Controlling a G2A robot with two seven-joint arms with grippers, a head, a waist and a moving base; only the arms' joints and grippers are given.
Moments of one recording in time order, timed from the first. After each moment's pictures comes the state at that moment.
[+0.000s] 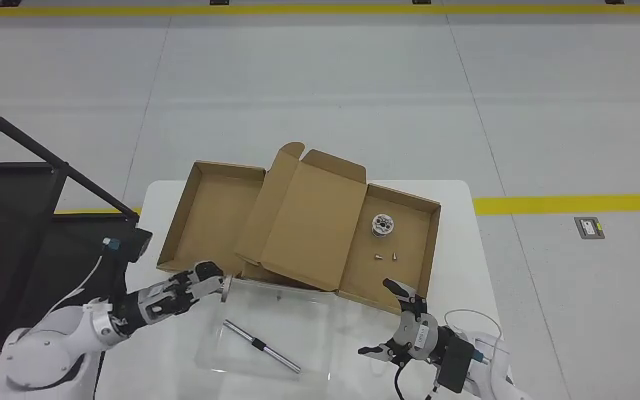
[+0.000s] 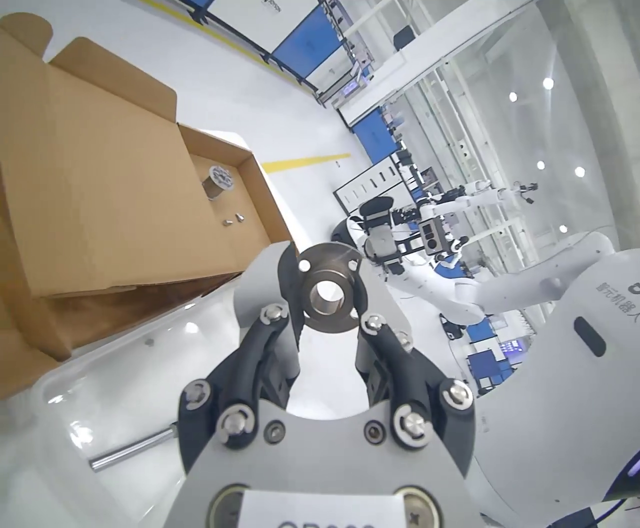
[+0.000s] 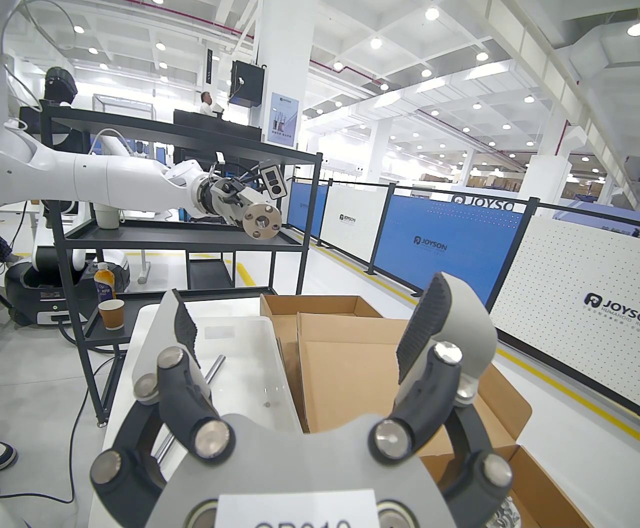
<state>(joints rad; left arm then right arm) 1.28 -1.04 -1.79 -1.71 -0.22 -0.65 -1.17 -1.25 -1.17 1.23 -1.56 -1.78 -0.67 -1.02</state>
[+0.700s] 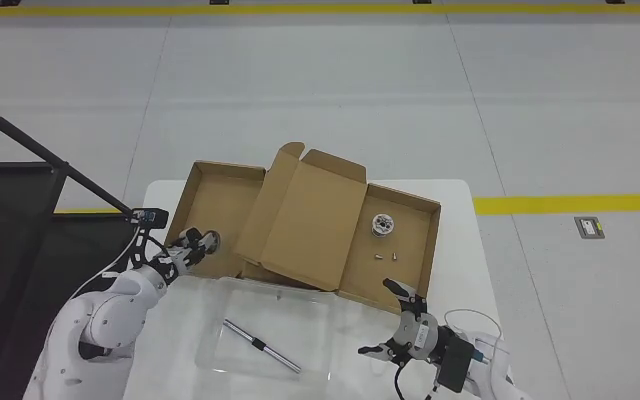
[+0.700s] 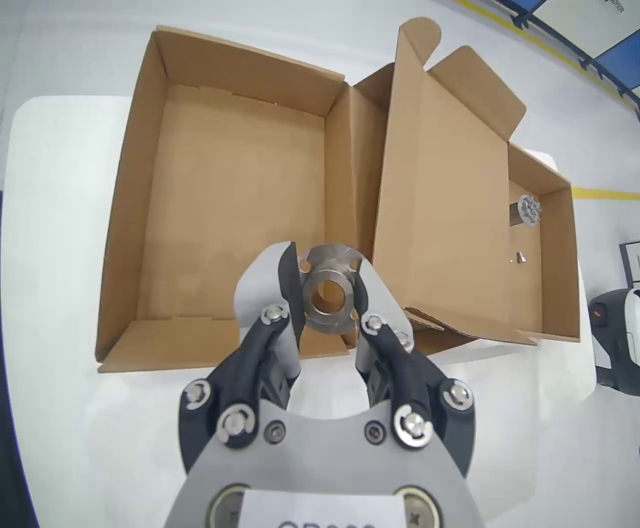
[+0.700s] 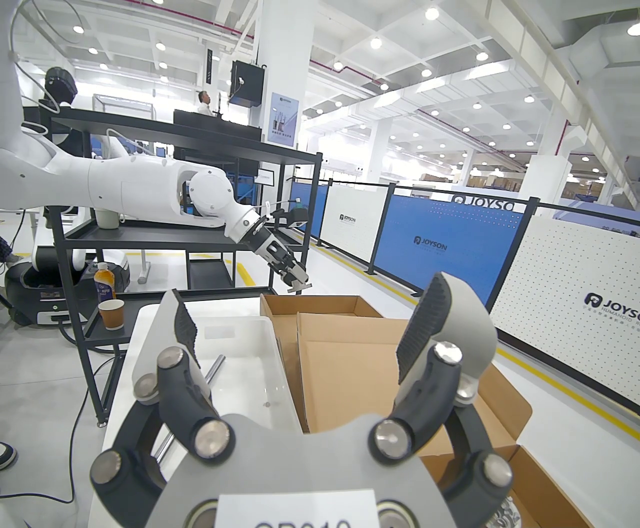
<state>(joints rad) 1.15 -1.06 -1.58 -1.68 0.73 -0.11 -0.69 -1.25 -1.17 1.23 -1.56 -1.78 -0.67 -1.02</state>
